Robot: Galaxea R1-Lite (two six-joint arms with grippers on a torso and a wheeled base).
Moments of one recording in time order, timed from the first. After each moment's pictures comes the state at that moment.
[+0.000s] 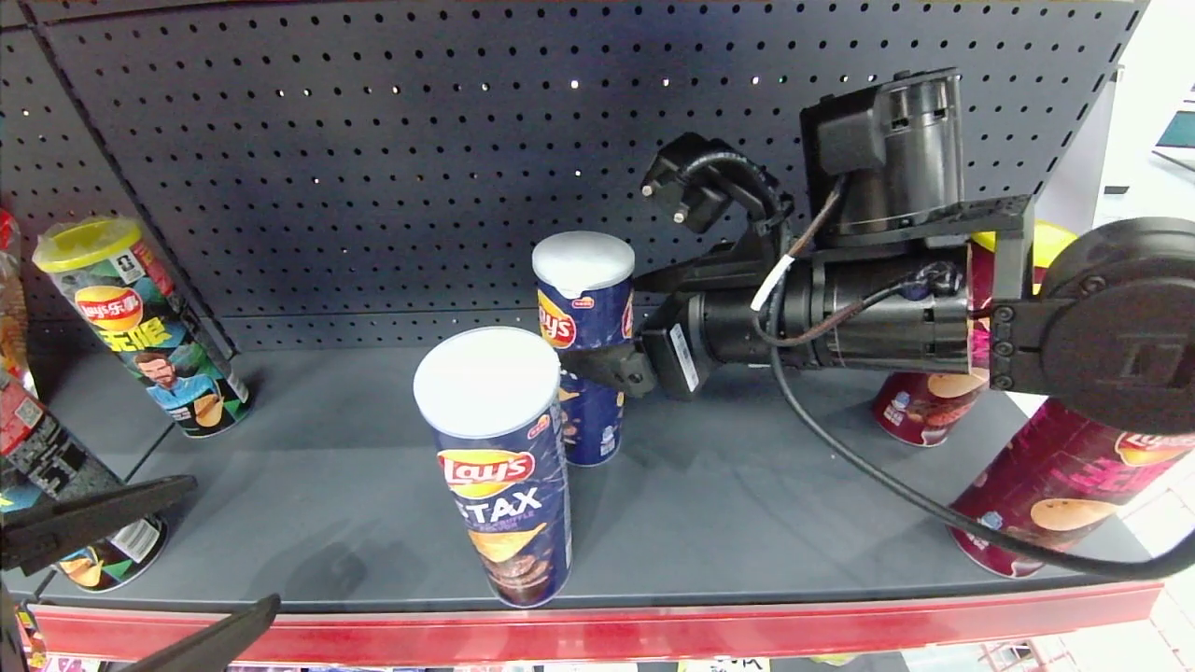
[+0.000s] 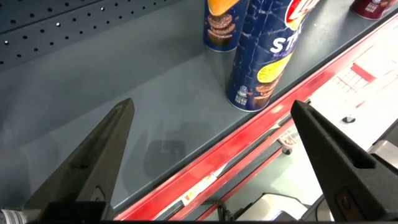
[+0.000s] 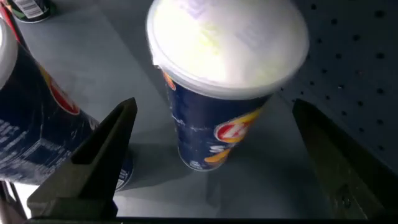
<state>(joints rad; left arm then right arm) -0.41 0.80 -0.45 -0.10 -0.22 0.07 0.77 1.78 -1.37 -0.06 0.11 -0.23</state>
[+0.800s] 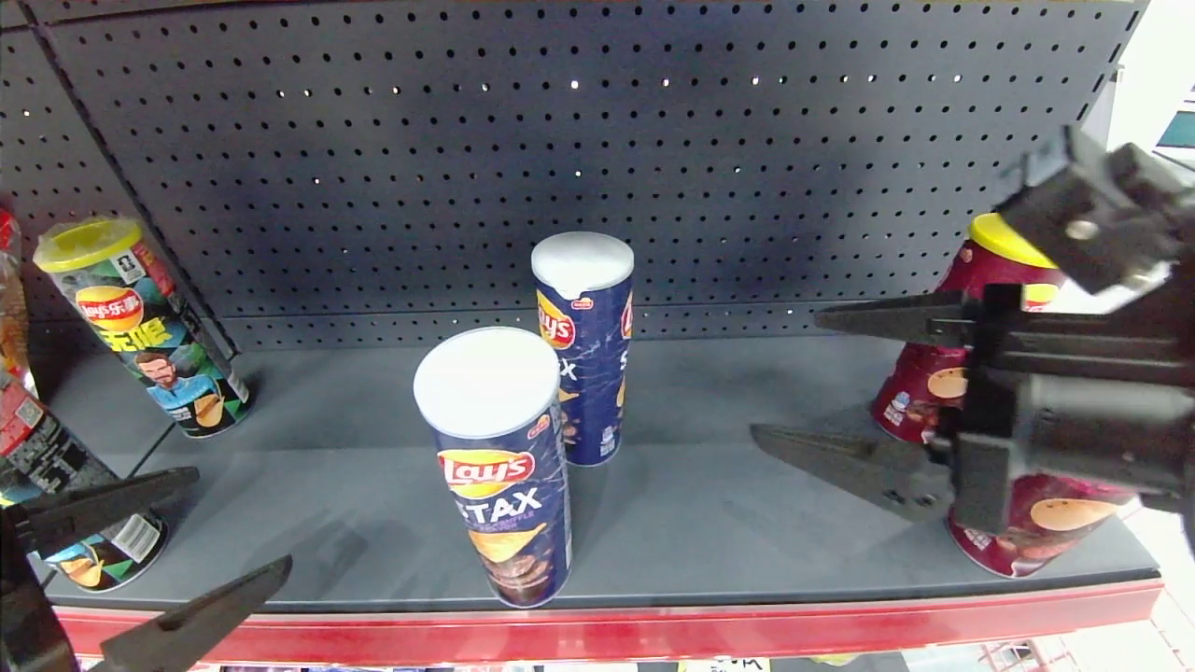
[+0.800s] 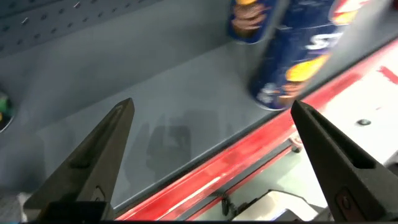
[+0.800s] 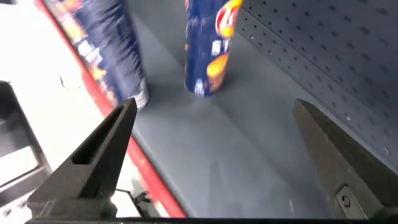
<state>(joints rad) -0.31 0.86 -0.45 -0.11 -0.21 0.08 0.77 1.30 -0.94 -0.07 0.07 -0.22</state>
